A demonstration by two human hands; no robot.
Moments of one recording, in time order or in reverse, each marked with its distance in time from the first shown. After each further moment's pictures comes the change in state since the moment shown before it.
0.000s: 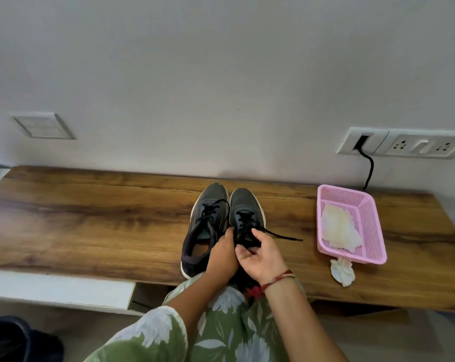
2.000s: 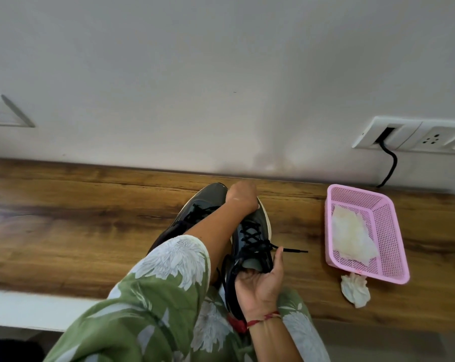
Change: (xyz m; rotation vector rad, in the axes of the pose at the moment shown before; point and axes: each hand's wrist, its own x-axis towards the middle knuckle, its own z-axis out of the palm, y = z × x) left_hand 0.162 0.072 -0.027 0.535 -0.209 0.068; right_hand 0.057 0.011 -0.028 0.250 -0.193 -0.255
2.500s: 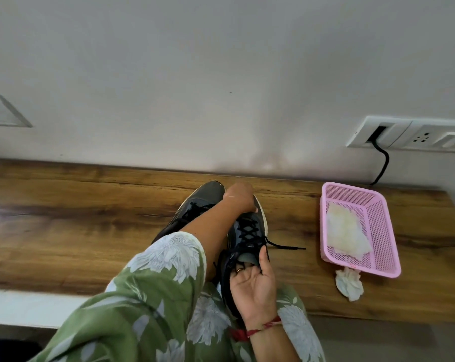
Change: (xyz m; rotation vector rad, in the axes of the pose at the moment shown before) left_hand 0.001 -0.002 0.003 -0.088 -0.050 0.013; right_hand -0.011 0.000 -0.009 -0.036 0.028 0.079
